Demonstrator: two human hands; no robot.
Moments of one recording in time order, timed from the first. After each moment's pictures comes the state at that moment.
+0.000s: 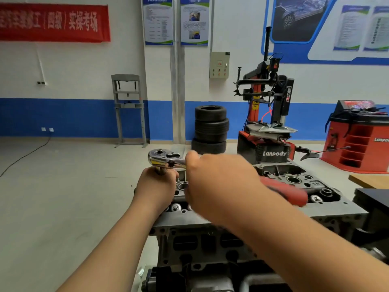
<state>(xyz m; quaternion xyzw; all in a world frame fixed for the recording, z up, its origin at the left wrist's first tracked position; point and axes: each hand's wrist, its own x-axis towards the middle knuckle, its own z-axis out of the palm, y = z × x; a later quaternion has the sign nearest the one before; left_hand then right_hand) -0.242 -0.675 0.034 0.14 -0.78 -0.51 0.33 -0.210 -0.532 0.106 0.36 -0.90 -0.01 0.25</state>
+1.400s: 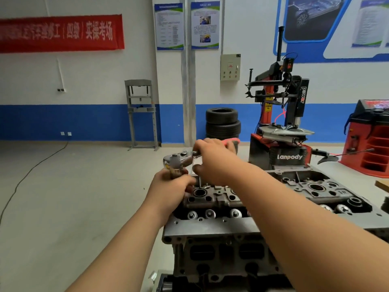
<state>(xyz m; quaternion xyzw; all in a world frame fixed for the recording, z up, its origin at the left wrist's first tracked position) -0.243 -0.686 0.039 0.08 -0.70 -0.67 0.23 -0.311 -0.578 0.097 0.34 -0.92 0.11 0.17</state>
